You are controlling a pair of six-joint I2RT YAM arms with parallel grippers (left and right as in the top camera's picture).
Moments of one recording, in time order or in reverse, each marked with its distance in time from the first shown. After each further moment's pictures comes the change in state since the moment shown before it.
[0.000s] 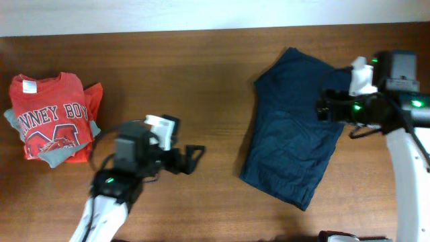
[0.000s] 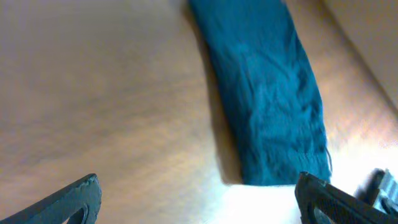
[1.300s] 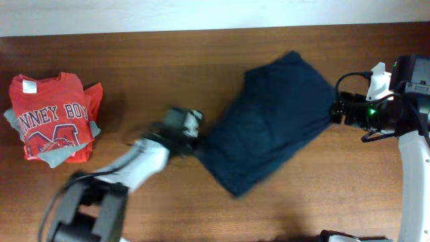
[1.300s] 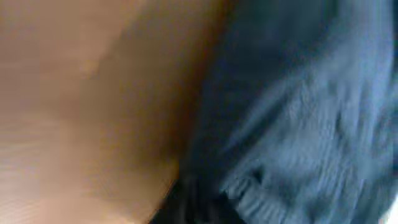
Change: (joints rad) left arm -0.154 0.642 0.214 0.056 -0.198 -0.222; right arm -0.116 -0.015 0.001 -0.051 -0.008 -0.003
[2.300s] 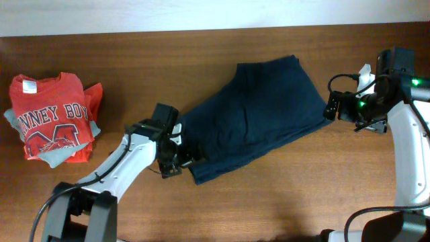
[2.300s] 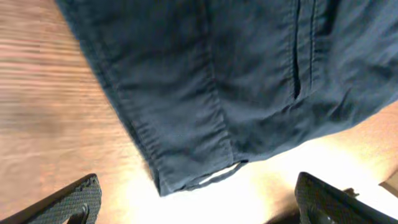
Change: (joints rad) left arm 0.063 -0.061 0.072 -0.472 0.129 -0.213; right arm 0.000 0.181 0.000 -0.005 0.024 0.000
